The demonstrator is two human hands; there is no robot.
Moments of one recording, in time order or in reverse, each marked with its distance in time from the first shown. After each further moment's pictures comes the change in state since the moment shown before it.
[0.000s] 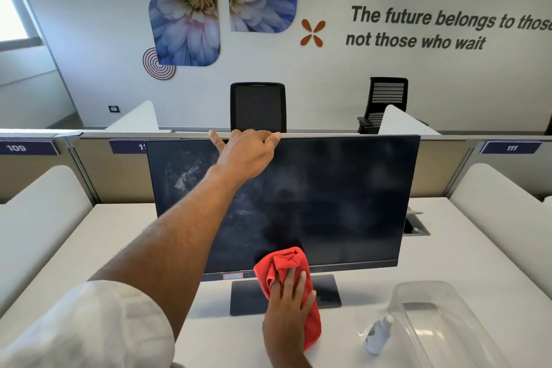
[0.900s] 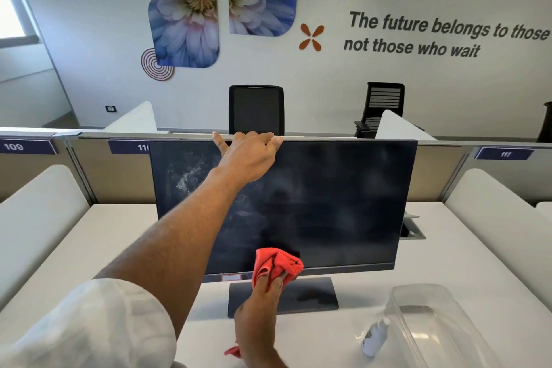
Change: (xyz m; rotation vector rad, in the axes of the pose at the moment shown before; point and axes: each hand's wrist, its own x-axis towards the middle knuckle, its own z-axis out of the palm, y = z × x) left_hand -0.001 -0.003 0.000 0.032 -0.010 0.085; right_hand -0.003 -0.047 0.002 0.531 -0.044 0.060
